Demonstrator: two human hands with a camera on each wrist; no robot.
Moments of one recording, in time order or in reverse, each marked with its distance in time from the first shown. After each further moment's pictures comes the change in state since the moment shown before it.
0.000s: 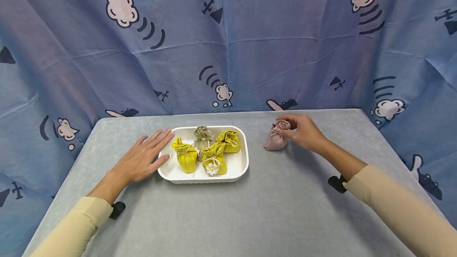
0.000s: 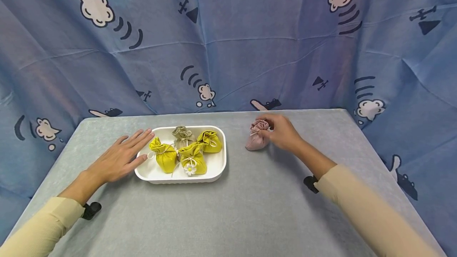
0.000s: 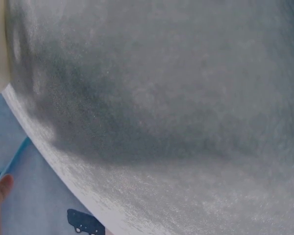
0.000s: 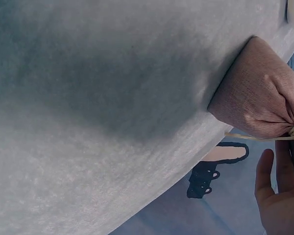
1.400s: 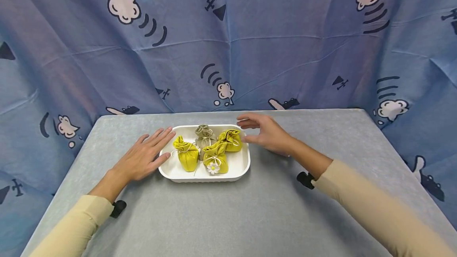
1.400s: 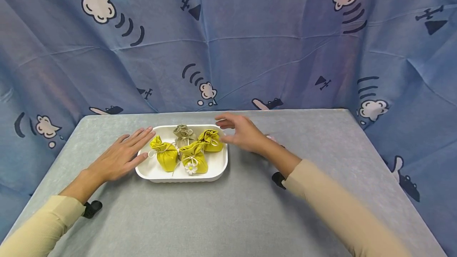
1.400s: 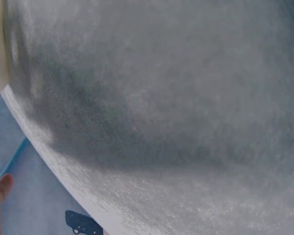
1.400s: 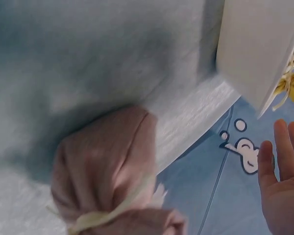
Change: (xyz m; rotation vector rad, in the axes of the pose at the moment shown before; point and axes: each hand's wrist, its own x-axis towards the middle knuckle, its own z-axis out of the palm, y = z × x) left_hand 0.000 -0.002 0.003 -0.014 0.034 0.007; right_hand 0.031 -0.075 0.054 0.214 -0.224 -0.110
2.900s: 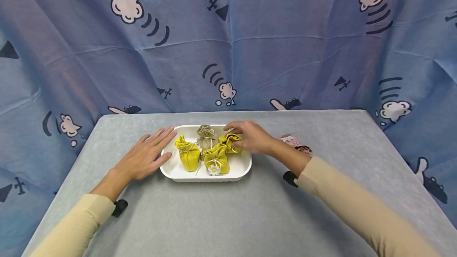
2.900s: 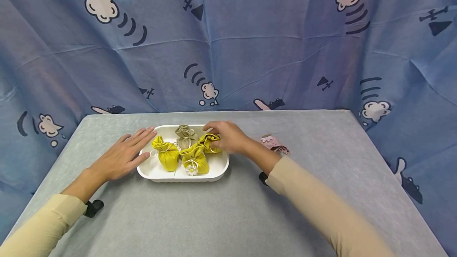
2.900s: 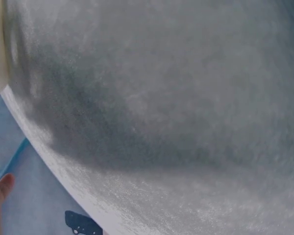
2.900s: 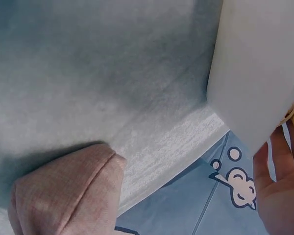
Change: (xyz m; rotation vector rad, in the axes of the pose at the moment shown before) left_hand 0.000 -0.001 0.000 -0.004 -0.020 -0.009; right_hand 0.028 -0.008 0.034 -0.187 -0.145 0.068
